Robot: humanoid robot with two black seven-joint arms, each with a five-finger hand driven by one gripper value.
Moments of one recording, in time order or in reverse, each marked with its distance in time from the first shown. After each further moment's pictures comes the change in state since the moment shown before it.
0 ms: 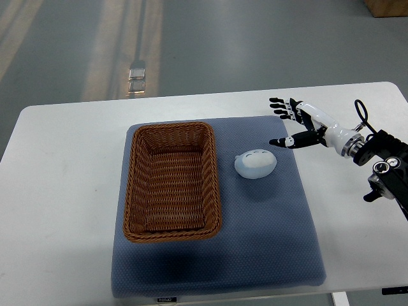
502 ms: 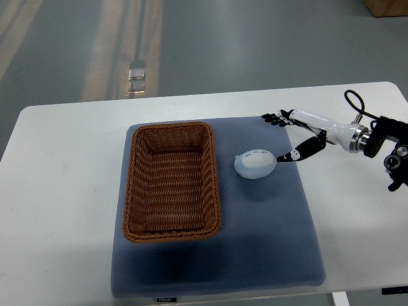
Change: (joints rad) left arm 0.000 0.000 0.000 -0.013 0.000 0.003 0.000; right arm 0.125 -0.205 -0.297 0.102 -0.027 0.027 0.003
